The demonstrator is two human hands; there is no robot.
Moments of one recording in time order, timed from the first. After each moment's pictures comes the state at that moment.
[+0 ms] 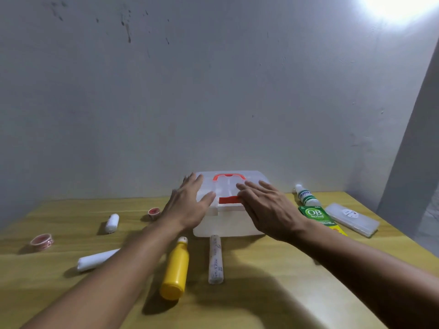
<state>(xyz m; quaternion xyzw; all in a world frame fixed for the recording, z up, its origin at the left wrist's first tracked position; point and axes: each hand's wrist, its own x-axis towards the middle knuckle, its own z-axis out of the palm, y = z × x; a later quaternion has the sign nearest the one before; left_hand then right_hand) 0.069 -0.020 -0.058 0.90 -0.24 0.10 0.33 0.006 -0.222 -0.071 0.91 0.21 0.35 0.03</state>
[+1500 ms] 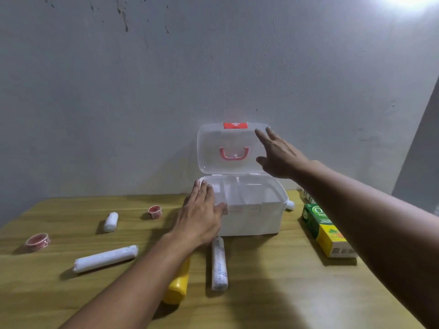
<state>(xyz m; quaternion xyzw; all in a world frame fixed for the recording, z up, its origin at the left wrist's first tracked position) 0.070 -0.037 -0.085 0.95 -0.25 0.06 0.16 0.081 -0.259 0.002 0.98 -0.05 0.20 -0.07</state>
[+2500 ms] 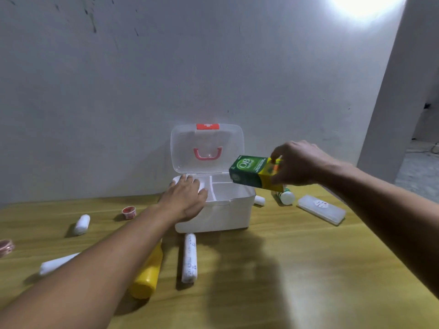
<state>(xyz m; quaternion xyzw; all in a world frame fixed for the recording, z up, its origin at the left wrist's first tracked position) 0.084 -0.067 -0.058 0.95 -0.27 0.06 0.09 -0.038 -0.282 0.034 0.98 -0.12 0.15 -0.01</state>
